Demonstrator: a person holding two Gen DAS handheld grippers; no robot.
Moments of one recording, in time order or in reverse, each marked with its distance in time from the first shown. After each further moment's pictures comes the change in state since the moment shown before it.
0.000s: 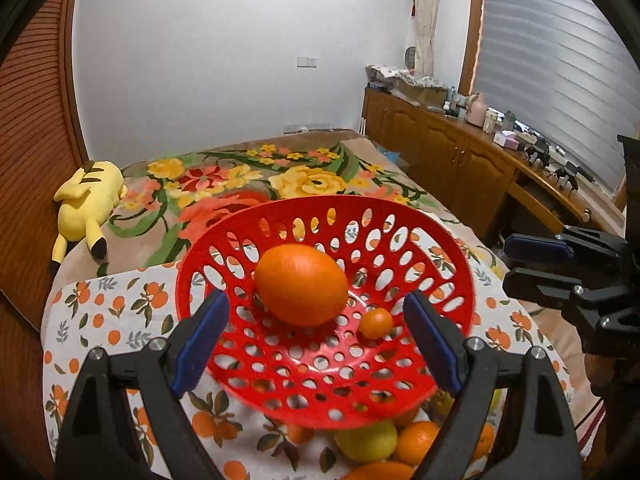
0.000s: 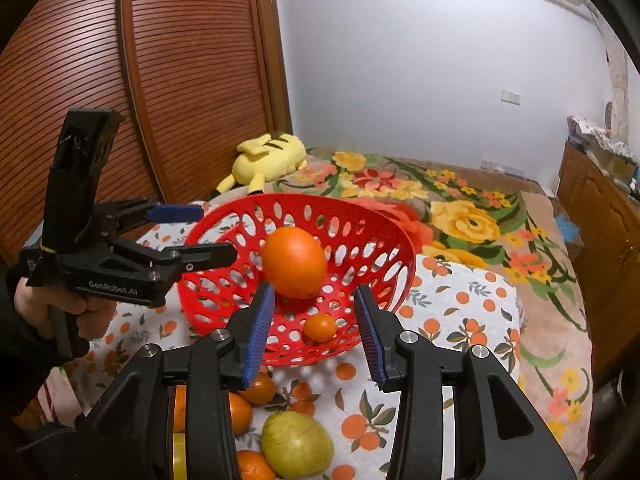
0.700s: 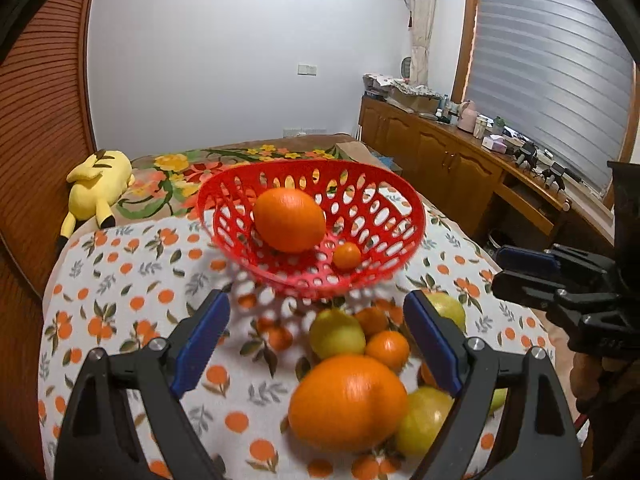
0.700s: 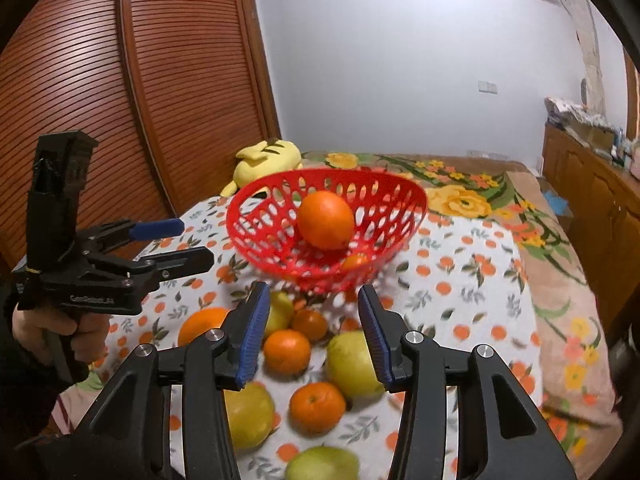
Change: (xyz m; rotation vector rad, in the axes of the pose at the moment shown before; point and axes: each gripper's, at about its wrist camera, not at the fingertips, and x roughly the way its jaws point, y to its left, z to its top) left arm -0.072 -0.019 -0.083 -0.030 -0.034 -0.010; right arm -0.042 0.051 -0.070 0.104 -0.031 -0.030
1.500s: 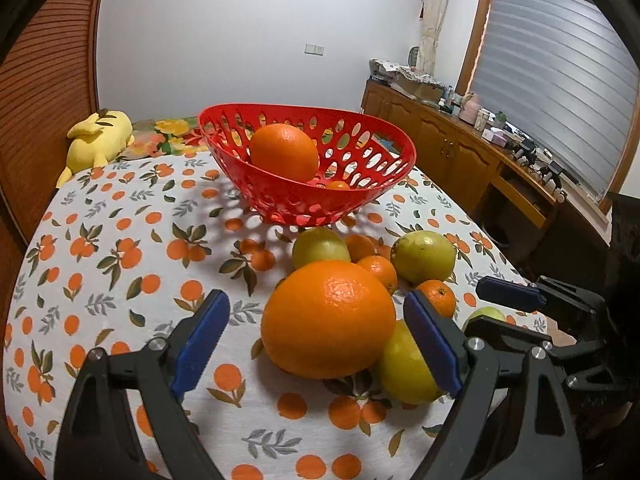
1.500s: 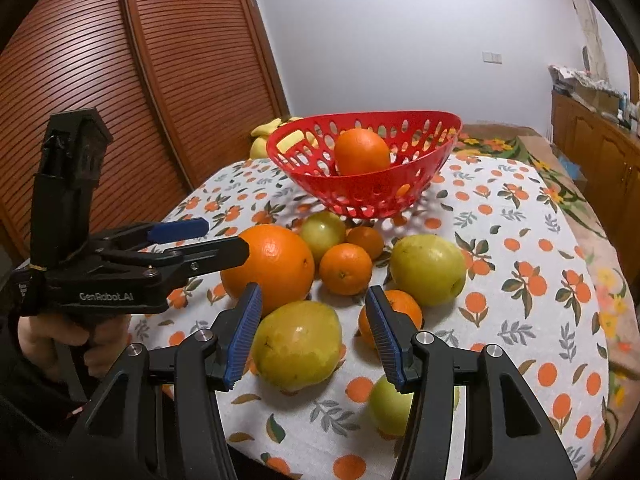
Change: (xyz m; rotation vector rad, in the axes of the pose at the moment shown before) left arm 0.000 -0.006 -0.060 -0.076 0.063 -0.028; right arm 0.004 0.032 -0.063 0.047 0.045 0.050
